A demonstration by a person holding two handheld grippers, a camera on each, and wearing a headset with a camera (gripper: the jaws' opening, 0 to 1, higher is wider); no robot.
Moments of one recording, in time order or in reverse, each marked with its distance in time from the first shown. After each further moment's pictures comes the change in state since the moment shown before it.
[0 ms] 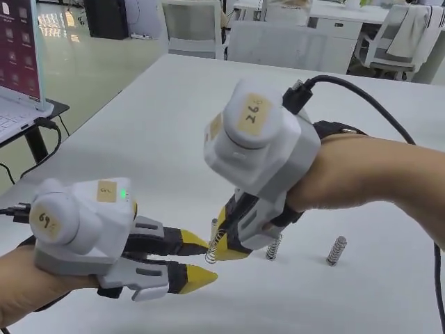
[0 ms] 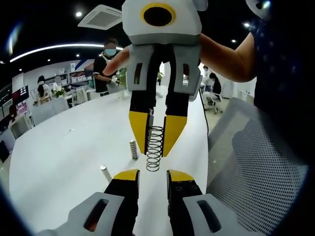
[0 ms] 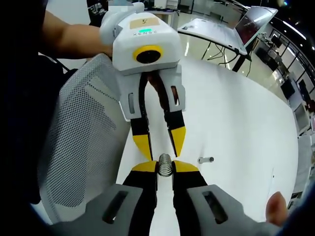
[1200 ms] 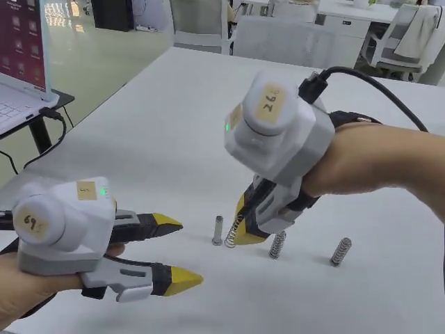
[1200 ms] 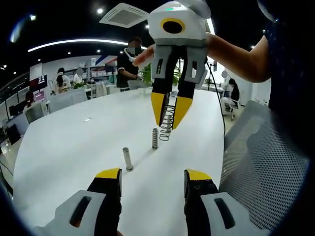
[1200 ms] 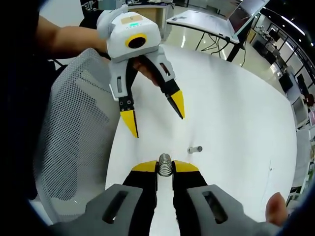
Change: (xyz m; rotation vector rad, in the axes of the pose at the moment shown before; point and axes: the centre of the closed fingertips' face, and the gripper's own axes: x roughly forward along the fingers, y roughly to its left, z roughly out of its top) left arm -0.018 0.027 -0.023 -0.100 -0.005 0.156; right arm -0.002 -0.029 -0.019 0.031 0.063 -0.019
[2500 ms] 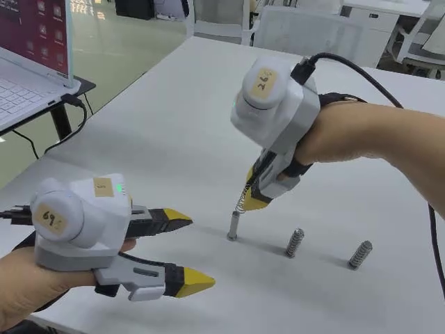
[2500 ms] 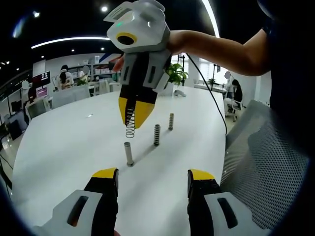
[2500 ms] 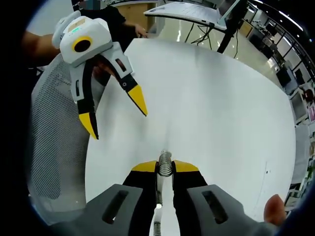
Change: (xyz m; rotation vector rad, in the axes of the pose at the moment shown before) left arm -0.002 0.002 -0.009 -0.026 0.010 0.019; right arm 0.027 -0.054 0.002 0.028 0.045 -0.018
